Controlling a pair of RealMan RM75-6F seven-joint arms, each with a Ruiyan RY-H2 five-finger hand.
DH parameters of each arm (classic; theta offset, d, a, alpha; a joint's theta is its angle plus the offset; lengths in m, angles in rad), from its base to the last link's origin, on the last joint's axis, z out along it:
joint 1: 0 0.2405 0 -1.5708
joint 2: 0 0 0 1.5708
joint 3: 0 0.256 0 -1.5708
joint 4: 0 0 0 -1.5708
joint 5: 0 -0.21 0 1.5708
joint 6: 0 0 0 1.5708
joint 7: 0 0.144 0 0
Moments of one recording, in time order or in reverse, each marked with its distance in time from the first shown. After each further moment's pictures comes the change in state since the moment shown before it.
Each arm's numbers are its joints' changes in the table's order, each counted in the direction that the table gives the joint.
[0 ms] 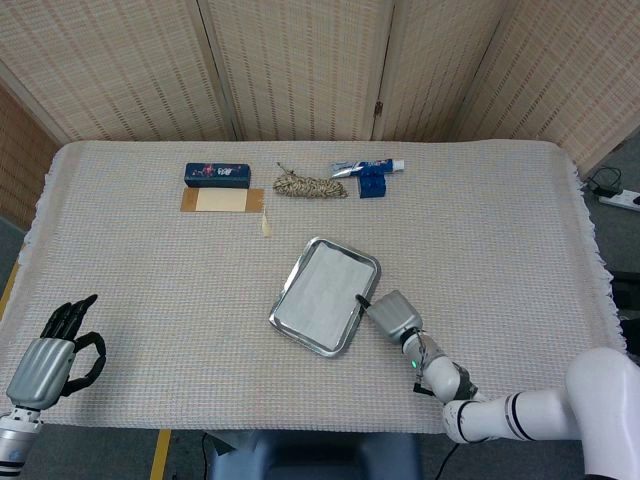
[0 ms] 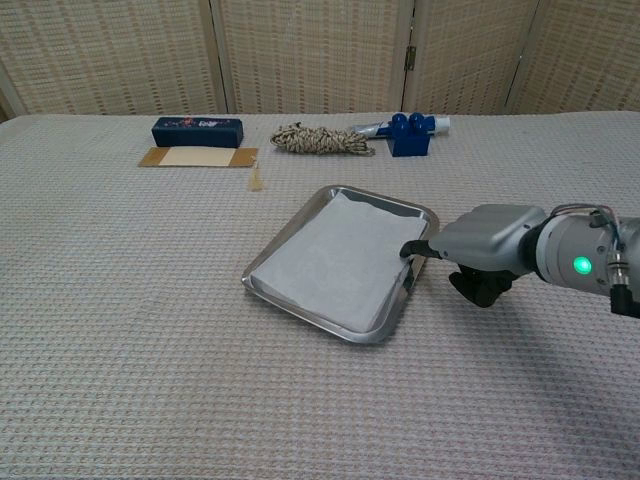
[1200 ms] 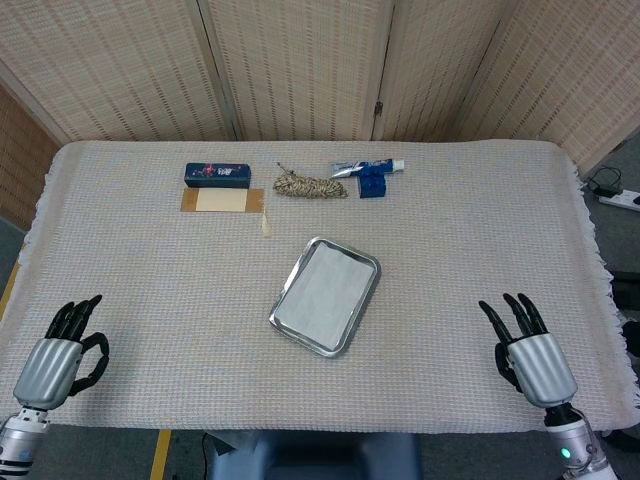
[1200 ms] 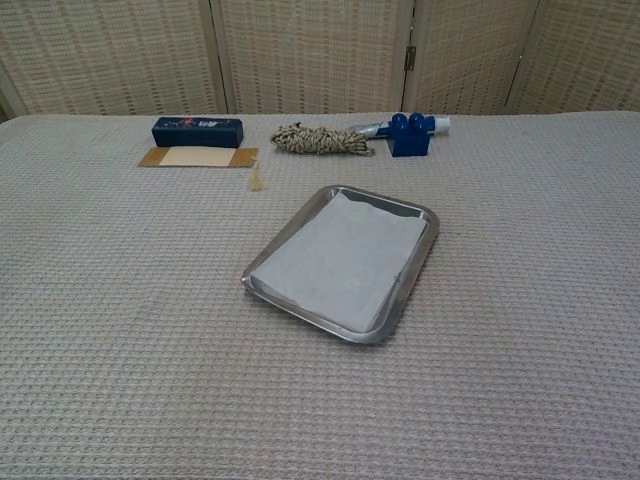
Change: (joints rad) left arm 0.004 -0.040 -0.005 0.016 -0.005 0.009 0.122; right arm -0.774 0.223 -0.092 0.148 1.001 0.722 0.733
